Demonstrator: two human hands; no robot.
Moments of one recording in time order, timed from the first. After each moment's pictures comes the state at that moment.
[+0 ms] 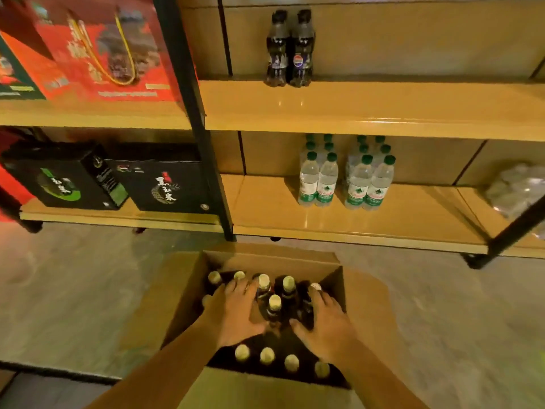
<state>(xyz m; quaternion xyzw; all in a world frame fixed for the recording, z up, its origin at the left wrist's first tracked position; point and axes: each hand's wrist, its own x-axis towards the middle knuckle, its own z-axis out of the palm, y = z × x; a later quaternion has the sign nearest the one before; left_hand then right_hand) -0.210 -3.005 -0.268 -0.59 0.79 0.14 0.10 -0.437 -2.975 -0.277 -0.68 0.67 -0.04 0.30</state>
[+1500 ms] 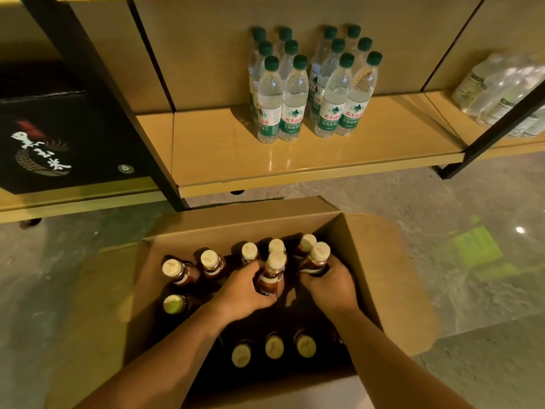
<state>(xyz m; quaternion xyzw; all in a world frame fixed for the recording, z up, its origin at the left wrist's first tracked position) -0.219 -3.082 -0.427 -0.52 0.66 0.54 -0.03 -0.410 -3.014 -0.371 -0.30 0.81 -0.30 0.40</state>
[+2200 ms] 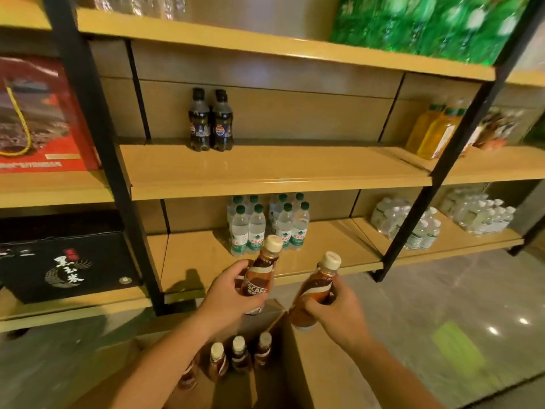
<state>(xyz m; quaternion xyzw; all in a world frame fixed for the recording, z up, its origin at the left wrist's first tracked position) -0.277 -3.105 -0.173 -0.44 0.69 0.50 -0.28 -0.484 -2.984 -0.135 -0.43 0.71 -0.45 0.33</state>
